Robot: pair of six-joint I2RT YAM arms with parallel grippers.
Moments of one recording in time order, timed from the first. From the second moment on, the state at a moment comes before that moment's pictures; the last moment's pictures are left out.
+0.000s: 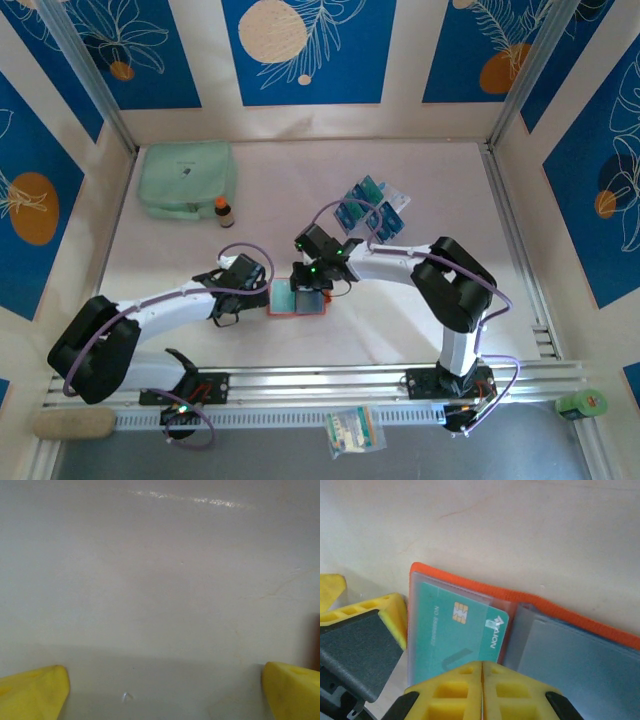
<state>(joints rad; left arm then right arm) -0.64 1.31 0.53 -0.43 -0.28 -0.75 0.87 1.83 1.09 -0.32 -0.30 0.78</state>
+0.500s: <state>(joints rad) -0.64 1.31 0.53 -0.43 -0.28 -0.75 0.87 1.86 1.09 -0.32 -0.30 0.79</state>
